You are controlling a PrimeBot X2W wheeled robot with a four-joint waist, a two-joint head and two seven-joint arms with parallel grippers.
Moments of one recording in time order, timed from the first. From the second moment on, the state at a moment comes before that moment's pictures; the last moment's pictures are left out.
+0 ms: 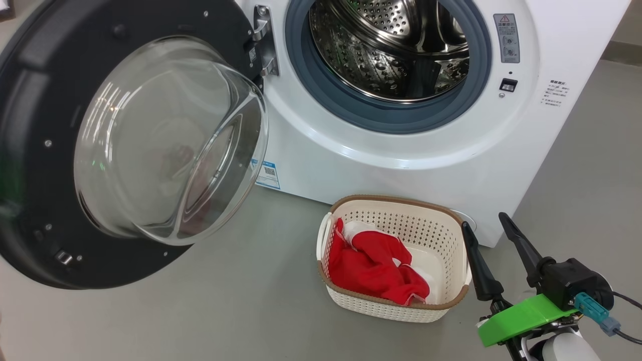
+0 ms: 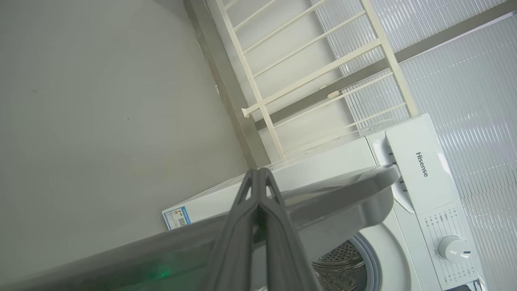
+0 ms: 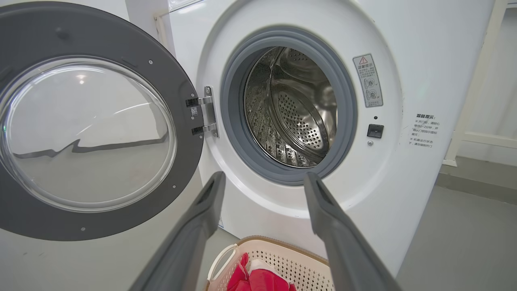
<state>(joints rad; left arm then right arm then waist) -0.95 0.25 0.64 0.92 -0.82 -0.02 0.51 -0.09 -0.05 0.04 0.23 0.22 0.12 -0.26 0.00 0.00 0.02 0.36</state>
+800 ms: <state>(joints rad) -0.79 0.14 0.67 0.66 -0.94 -0.06 0.67 -0.09 -0.05 0.03 0.24 0.22 0.12 -0.26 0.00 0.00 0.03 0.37</state>
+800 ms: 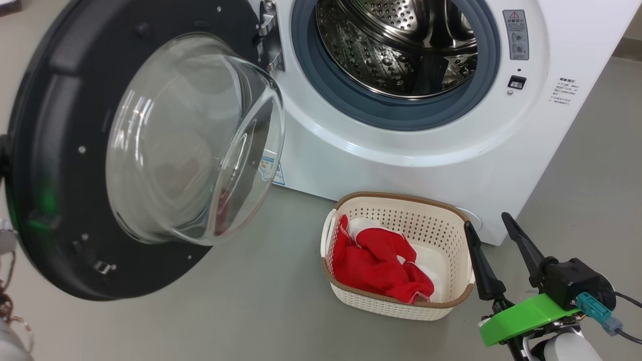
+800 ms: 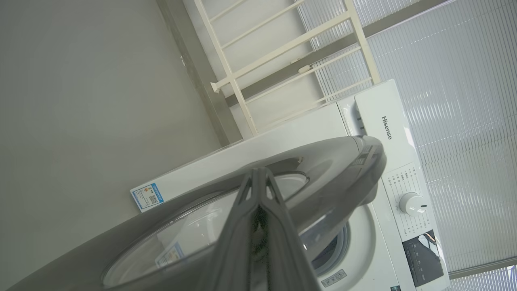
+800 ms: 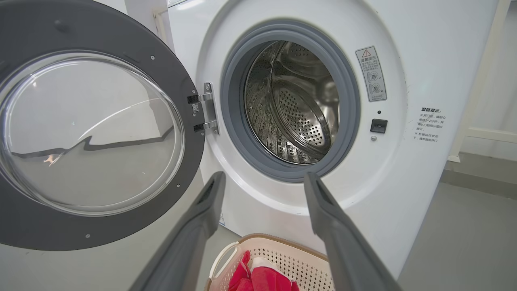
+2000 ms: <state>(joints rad) -0.48 0.03 0.29 0.26 -1.36 -0.01 0.60 -0.09 -0.05 0.03 0.24 0.23 0.12 -0.26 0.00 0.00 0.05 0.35</state>
